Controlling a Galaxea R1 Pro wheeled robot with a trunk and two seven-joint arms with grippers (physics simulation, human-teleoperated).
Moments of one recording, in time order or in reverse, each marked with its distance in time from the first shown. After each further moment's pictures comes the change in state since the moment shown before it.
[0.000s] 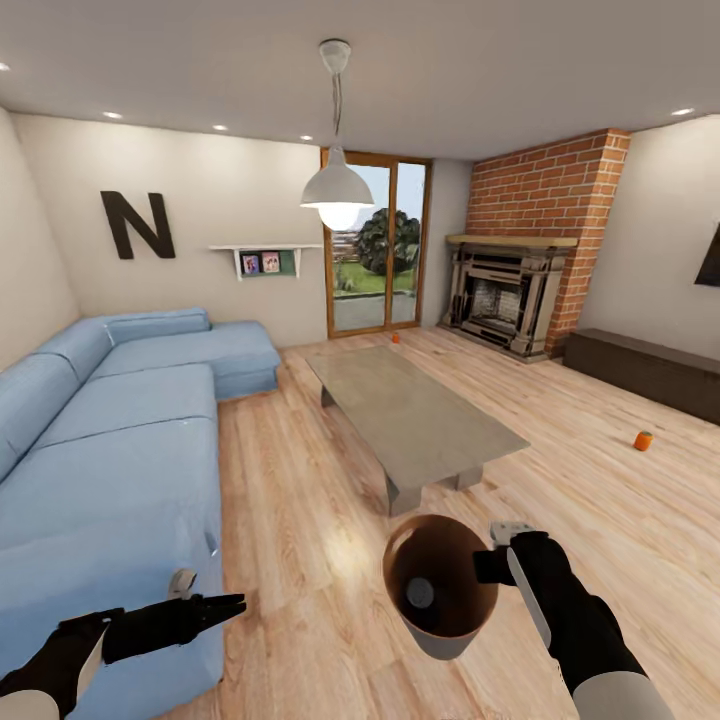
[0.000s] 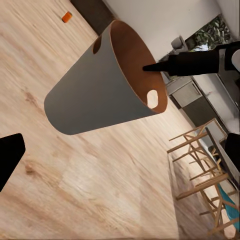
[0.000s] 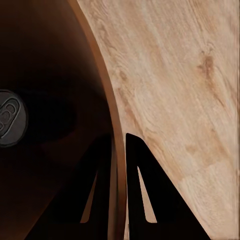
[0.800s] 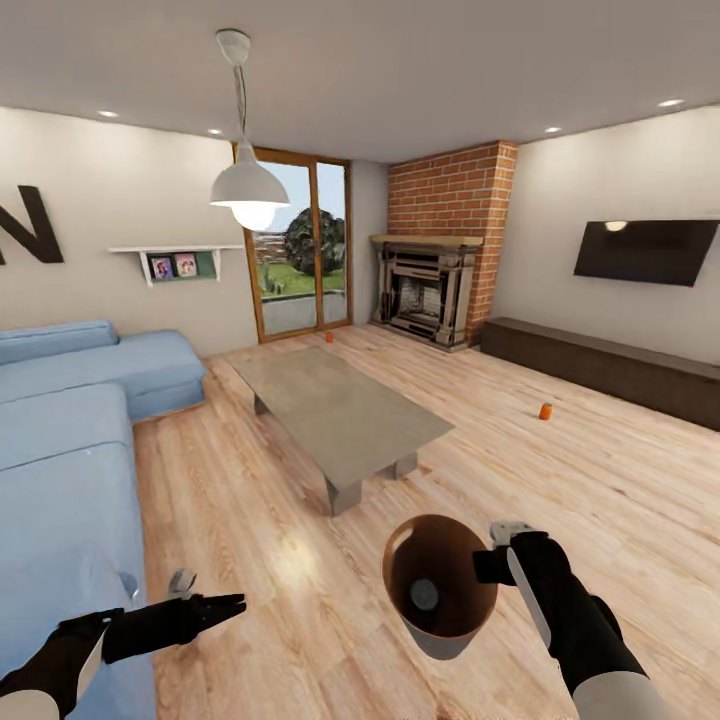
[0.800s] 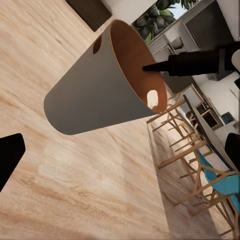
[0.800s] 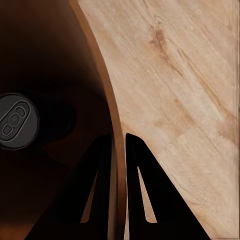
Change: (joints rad) left arm 0.000 0.000 0.000 0.000 0.000 0.000 0.000; right arm 0.000 0.000 0.001 0.000 -0.004 0.000 0.000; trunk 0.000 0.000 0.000
